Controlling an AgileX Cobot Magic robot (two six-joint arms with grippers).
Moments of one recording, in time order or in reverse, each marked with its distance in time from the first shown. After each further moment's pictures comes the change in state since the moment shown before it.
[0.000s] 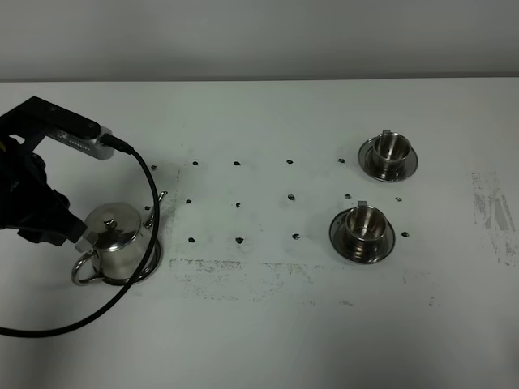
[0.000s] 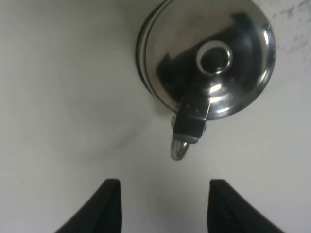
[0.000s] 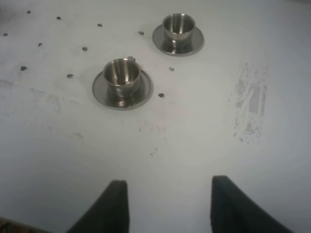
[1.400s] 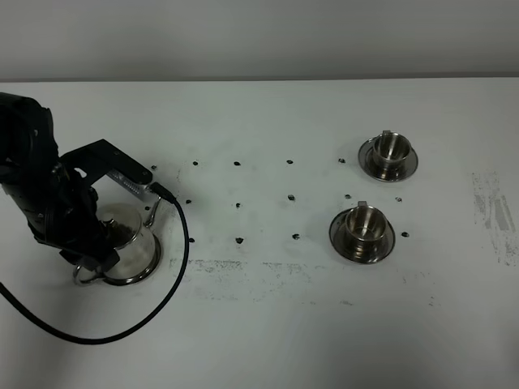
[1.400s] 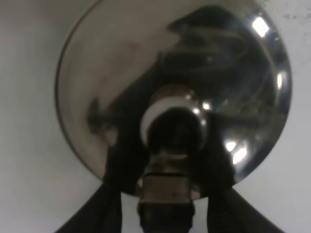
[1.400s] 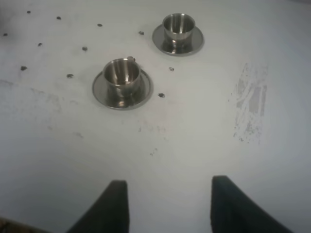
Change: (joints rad) left arm -0.064 0.222 0.004 0.017 -0.096 0.112; right arm 0.000 0.000 0.000 0.000 0.000 0.000
